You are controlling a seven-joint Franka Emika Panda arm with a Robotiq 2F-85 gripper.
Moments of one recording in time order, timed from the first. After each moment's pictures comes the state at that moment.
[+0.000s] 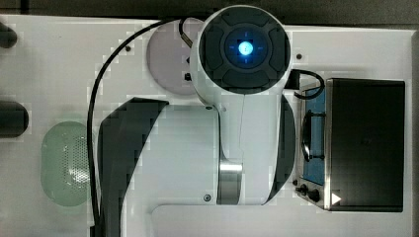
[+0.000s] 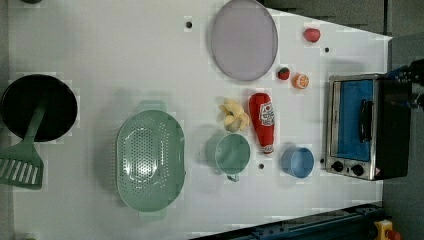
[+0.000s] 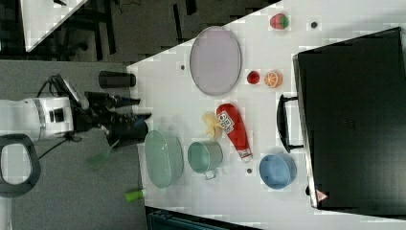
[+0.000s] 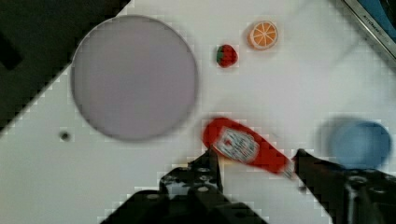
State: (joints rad) arm -0.02 -0.02 0.02 -1.78 0.01 0.20 0.00
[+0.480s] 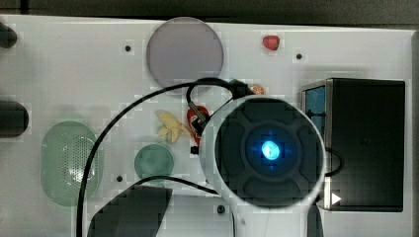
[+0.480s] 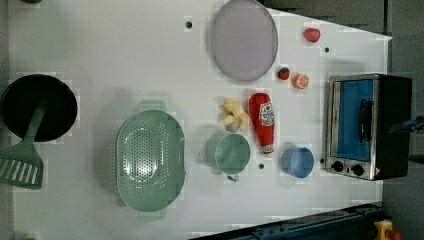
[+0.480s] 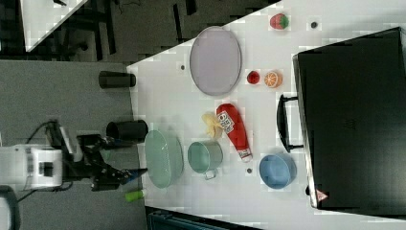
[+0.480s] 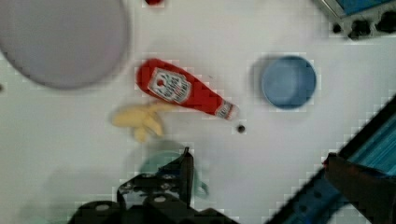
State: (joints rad) arm -0.11 -0.26 0.06 -1.93 0.03 0.04 0.00
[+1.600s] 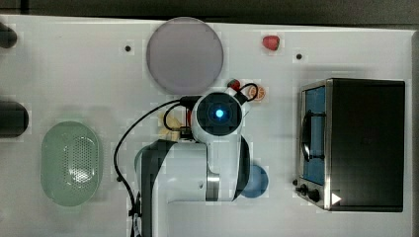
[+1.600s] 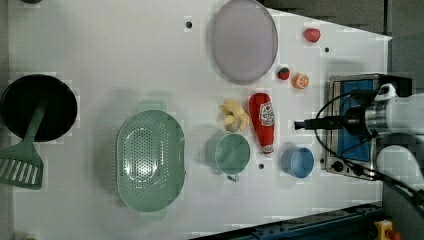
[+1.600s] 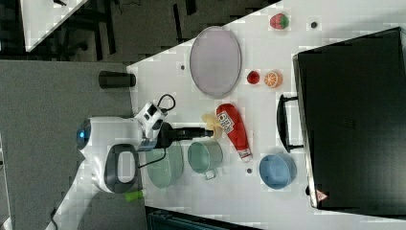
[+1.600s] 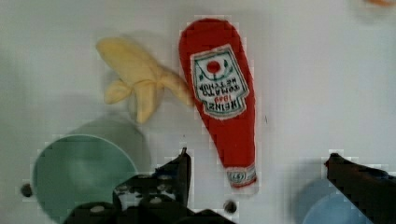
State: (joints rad) arm -0.12 0.02 0.14 -2.31 0.03 0.66 -0.86
